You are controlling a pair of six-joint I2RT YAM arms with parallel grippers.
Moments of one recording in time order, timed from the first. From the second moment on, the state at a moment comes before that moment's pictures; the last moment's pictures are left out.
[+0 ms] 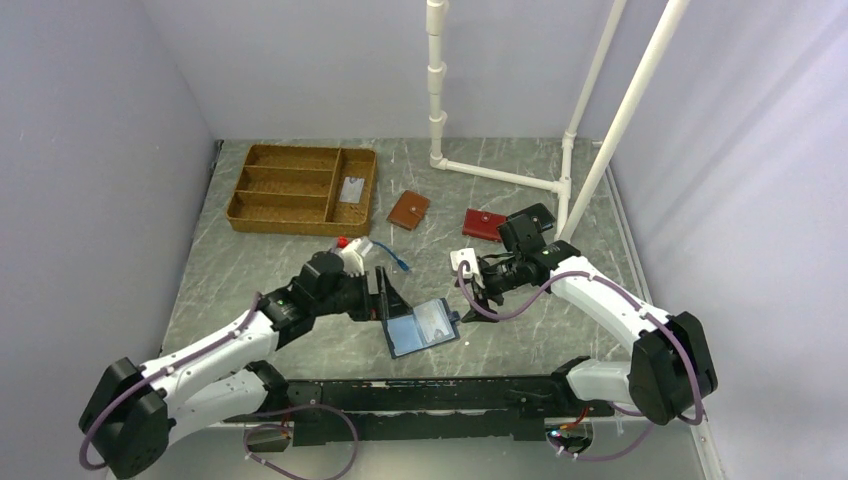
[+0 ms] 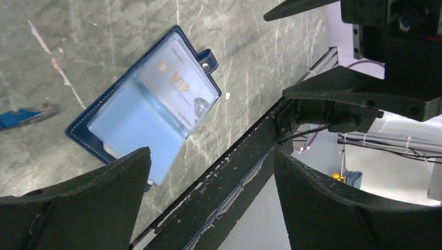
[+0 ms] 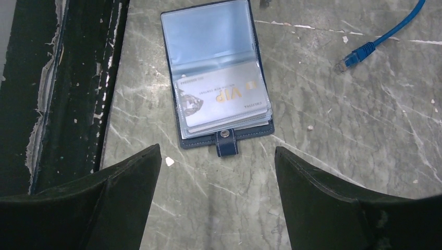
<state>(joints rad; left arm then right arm) -0.67 0.94 0.49 -0.09 0.37 -0.81 0.49 1.25 0.80 -0.64 -0.87 -0.99</state>
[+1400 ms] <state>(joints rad) -0.83 1.11 0.41 0.22 0.19 -0.97 0.48 1.34 0.83 -0.61 -0.91 -0.82</state>
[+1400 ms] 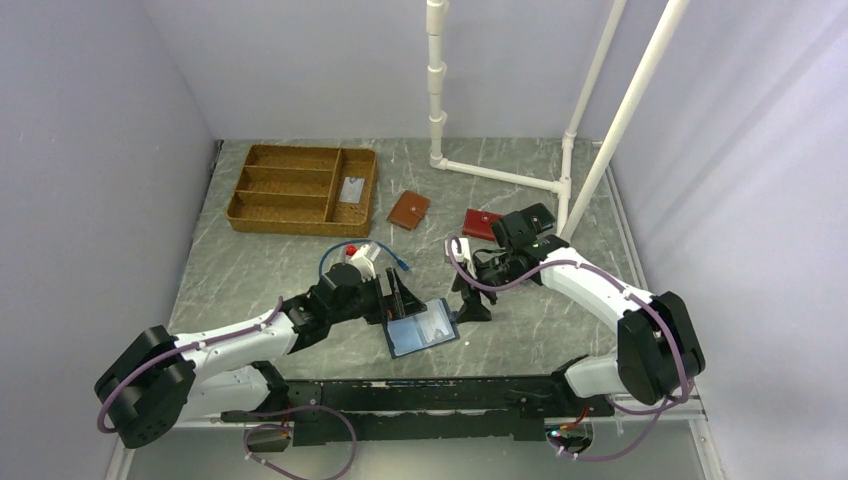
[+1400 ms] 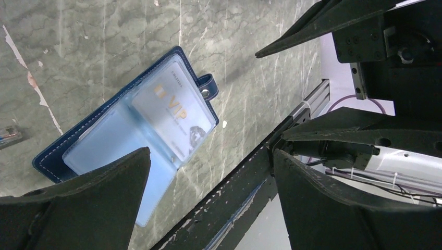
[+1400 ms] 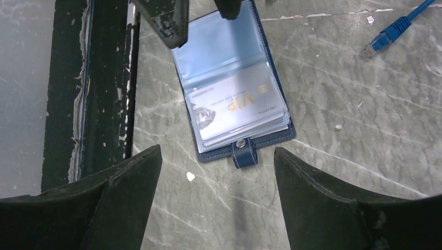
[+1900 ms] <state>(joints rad) -0.83 1.17 0.41 0.29 0.20 -1.02 0.50 1.47 0.88 -0.46 -0.81 -0.44</state>
